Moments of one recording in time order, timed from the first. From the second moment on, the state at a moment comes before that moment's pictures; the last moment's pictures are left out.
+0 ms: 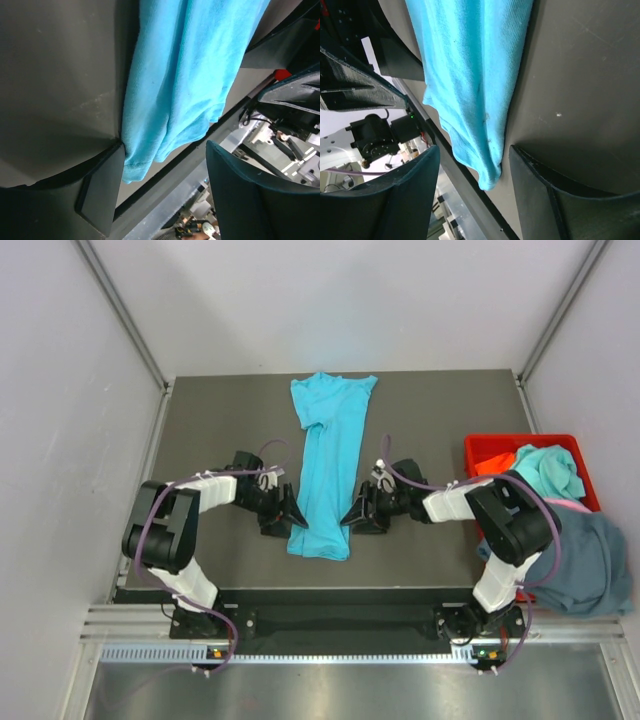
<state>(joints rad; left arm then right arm) -0.23 1.68 0.82 -0.44 0.75 -0.44 0.52 1.75 0.69 0.24 -0.72 0.88</state>
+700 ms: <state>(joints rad) -0.27 1.66 0.73 -0.42 0.72 -0.47 0.66 1.80 0.69 0.25 -0.75 0.93</state>
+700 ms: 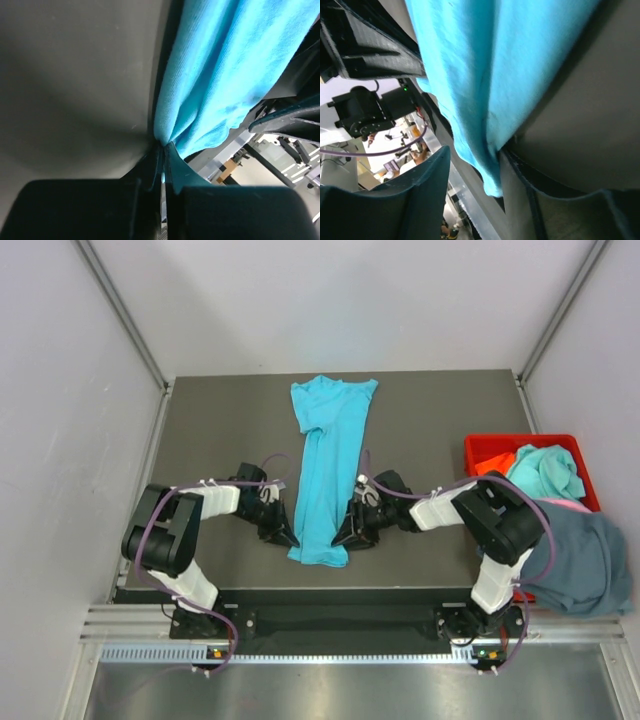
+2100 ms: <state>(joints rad) -0.29 1.71 1.06 -0.49 0.82 -0.42 0.38 1.75 0.95 -0.10 -0.65 0.65</state>
